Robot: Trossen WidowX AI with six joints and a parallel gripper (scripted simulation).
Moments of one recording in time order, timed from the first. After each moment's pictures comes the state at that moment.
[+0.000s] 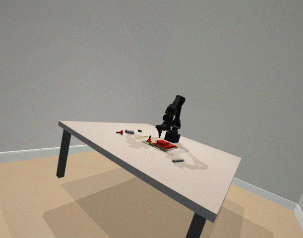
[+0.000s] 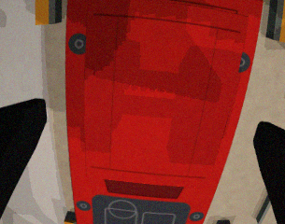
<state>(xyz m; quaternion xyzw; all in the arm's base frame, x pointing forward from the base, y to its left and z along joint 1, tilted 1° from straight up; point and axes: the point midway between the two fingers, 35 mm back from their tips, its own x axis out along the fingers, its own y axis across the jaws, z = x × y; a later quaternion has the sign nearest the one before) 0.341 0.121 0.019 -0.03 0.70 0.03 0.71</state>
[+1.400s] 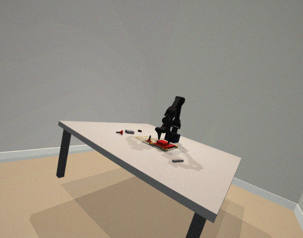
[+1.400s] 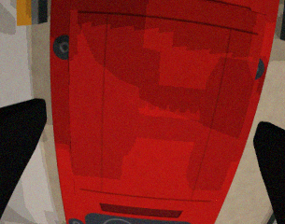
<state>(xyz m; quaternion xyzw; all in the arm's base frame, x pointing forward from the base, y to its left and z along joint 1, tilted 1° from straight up) 0.340 0.120 -0.002 -0.03 0.71 0.03 0.71</state>
